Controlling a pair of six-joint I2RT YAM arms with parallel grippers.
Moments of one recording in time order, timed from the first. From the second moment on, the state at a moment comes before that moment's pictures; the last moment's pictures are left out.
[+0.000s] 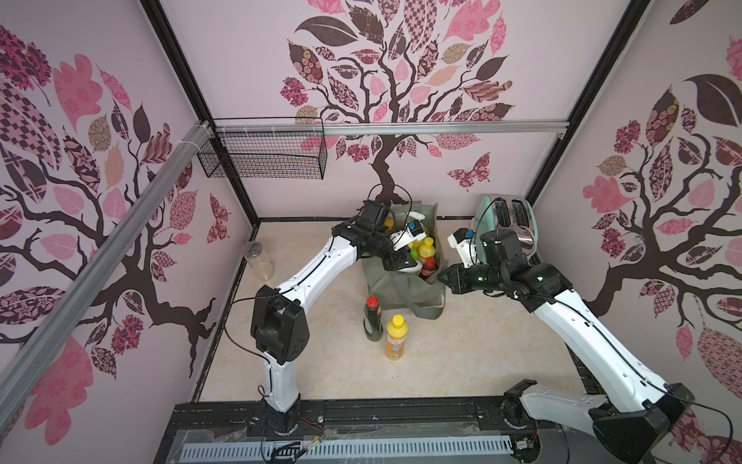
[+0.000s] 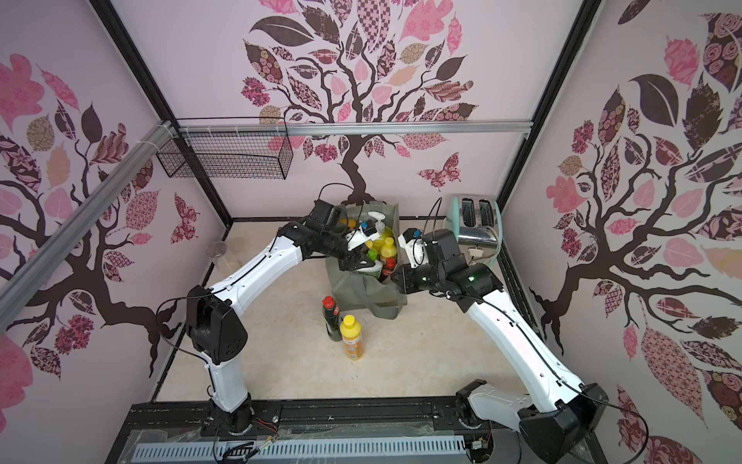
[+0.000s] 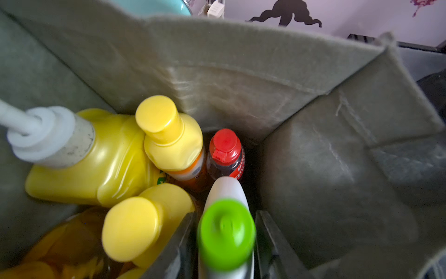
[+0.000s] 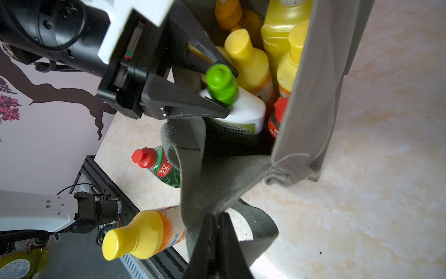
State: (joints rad) left arm -0.56 1.90 1.82 -0.77 0.62 0.59; right arm 0.46 1.17 1.28 -0.83 -0.34 0.29
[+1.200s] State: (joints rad) left arm -0.55 1.33 1.34 -0.53 -0.04 -0.38; right arm 0.43 1.04 1.18 -0.63 -0.28 0.33
